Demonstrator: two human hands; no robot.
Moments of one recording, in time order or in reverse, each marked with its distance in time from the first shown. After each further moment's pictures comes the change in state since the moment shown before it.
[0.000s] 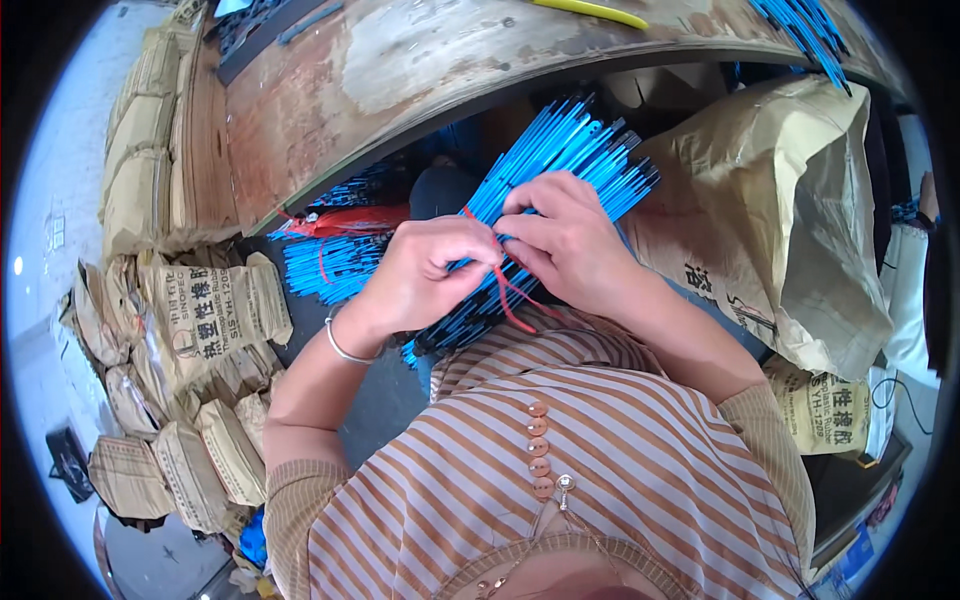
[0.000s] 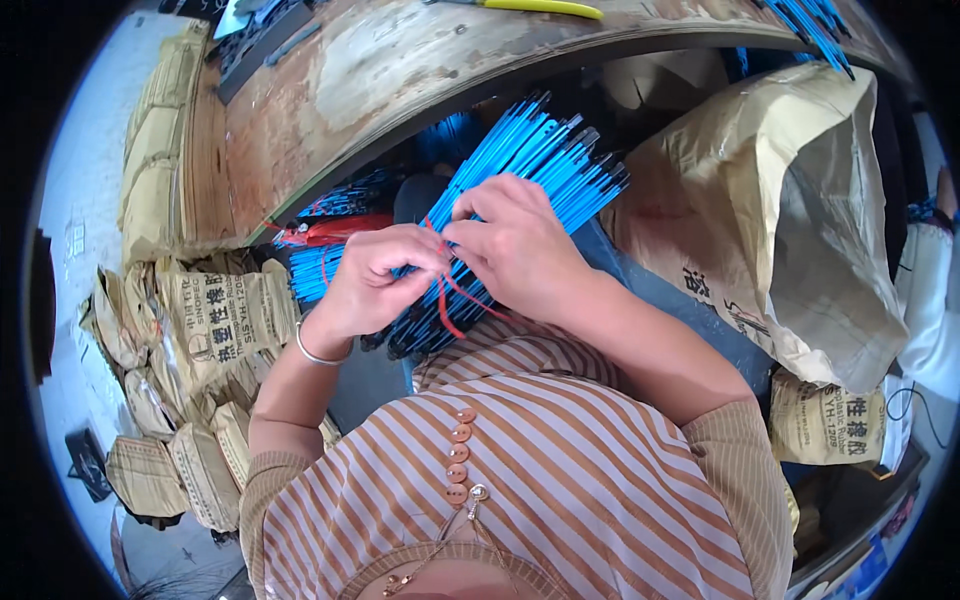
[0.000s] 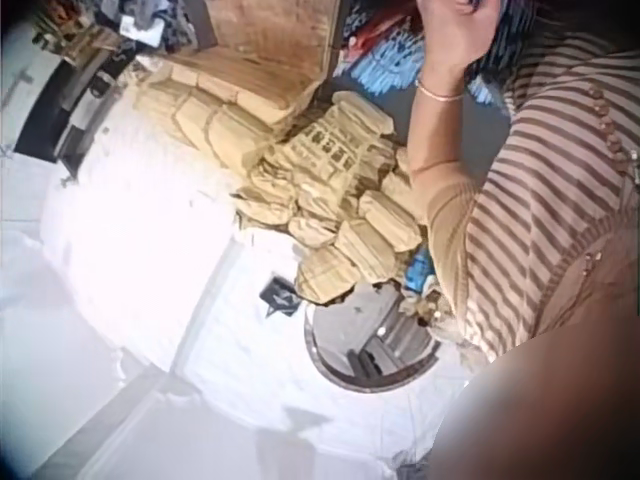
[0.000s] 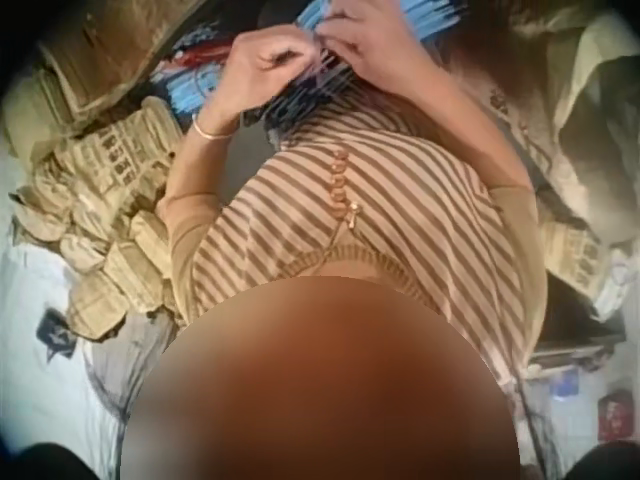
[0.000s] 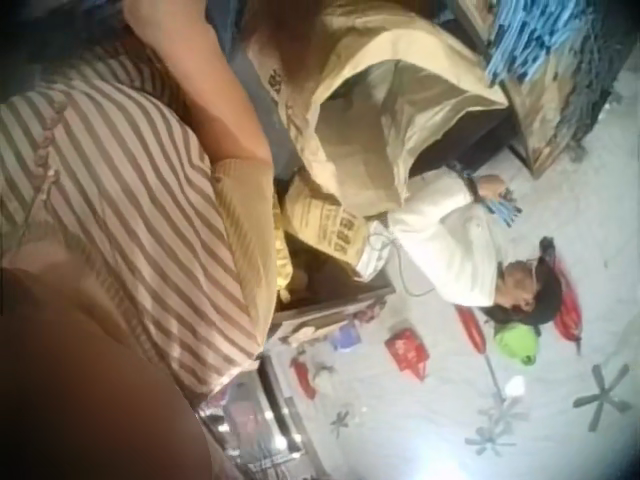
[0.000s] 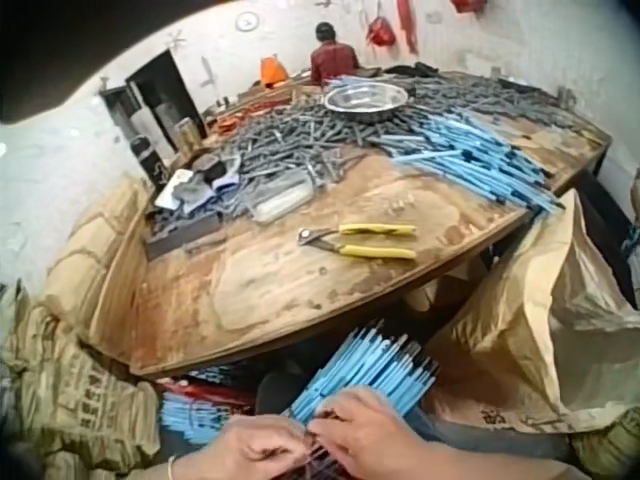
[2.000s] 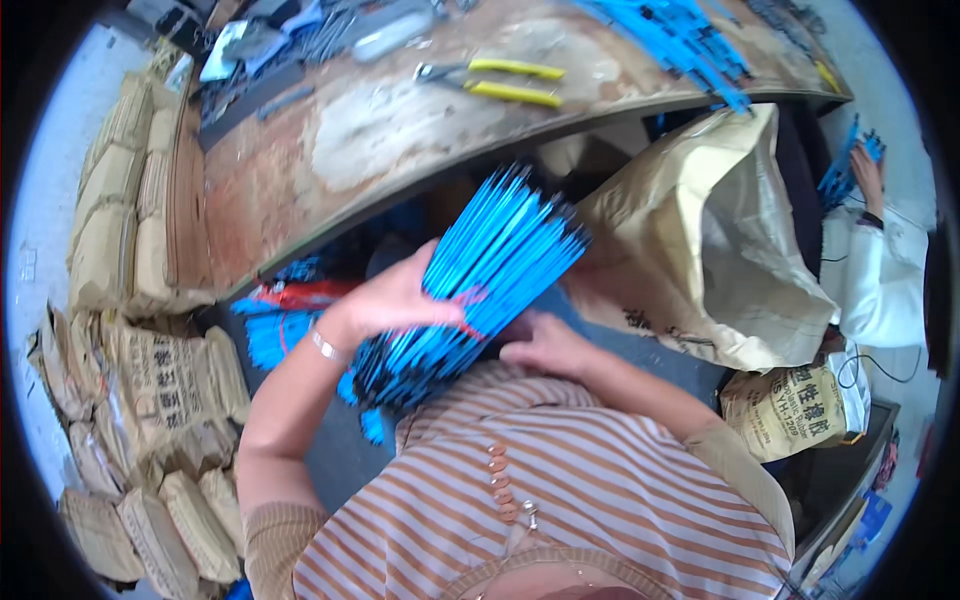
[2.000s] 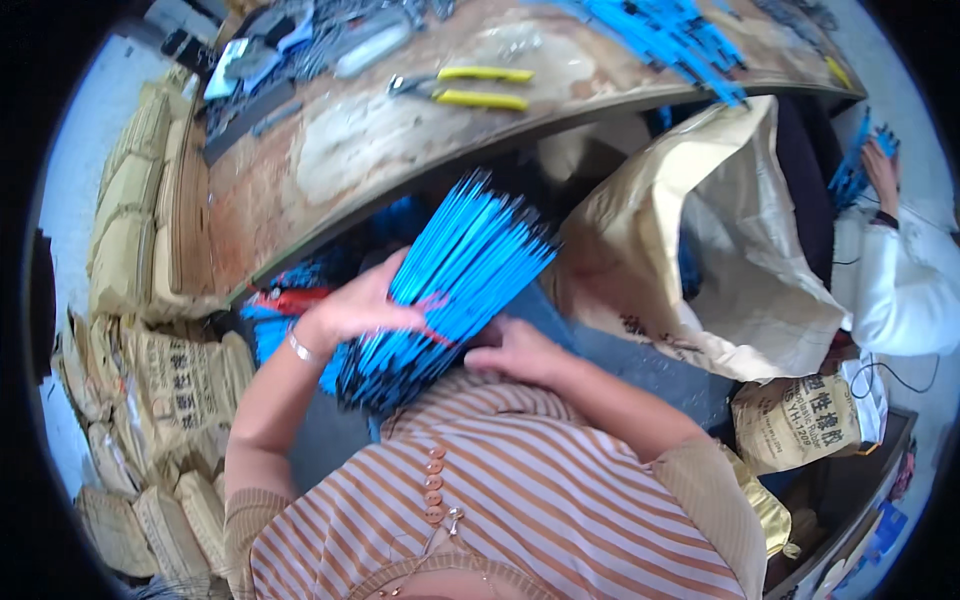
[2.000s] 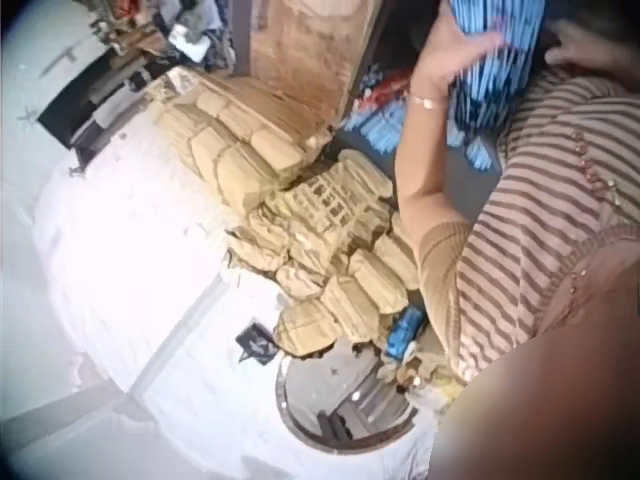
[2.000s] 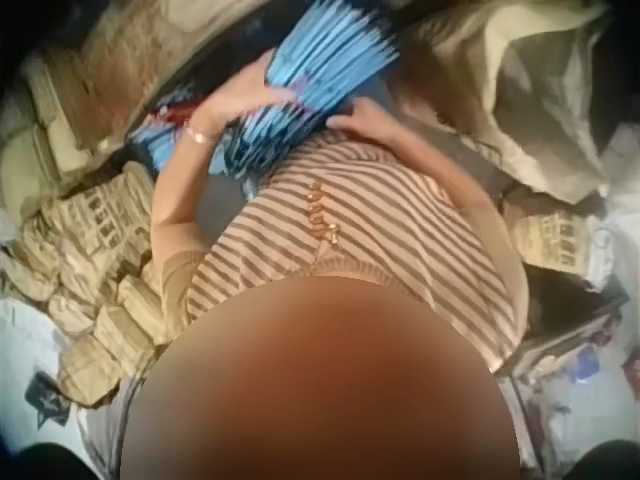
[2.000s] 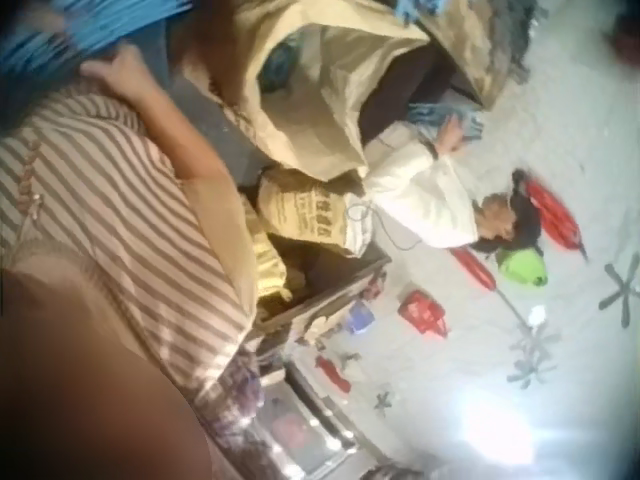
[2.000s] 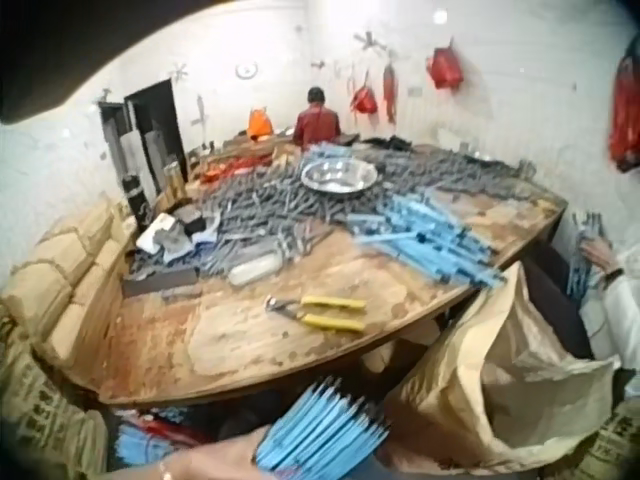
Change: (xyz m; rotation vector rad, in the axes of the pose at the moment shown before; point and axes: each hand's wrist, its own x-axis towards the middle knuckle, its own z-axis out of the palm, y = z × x) left_hand 0.036 -0.004 -0.009 -0.132 -0.264 -0.321; right_hand -0.086 0.014 -0.008 0.737 -0.428 0.989
